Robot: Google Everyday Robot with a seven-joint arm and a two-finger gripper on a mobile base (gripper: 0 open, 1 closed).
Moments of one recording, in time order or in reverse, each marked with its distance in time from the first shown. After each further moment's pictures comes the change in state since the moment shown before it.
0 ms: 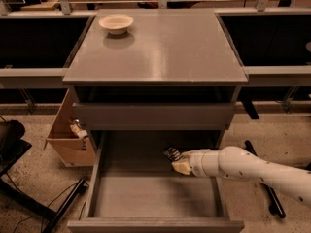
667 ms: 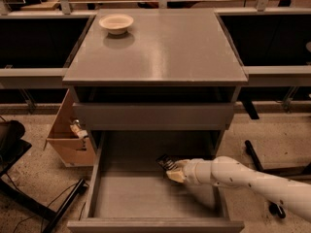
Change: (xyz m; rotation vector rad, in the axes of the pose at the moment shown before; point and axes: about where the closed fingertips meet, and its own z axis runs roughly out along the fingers) arm 0.042 0.001 0.064 -0.073 -0.030 -0.014
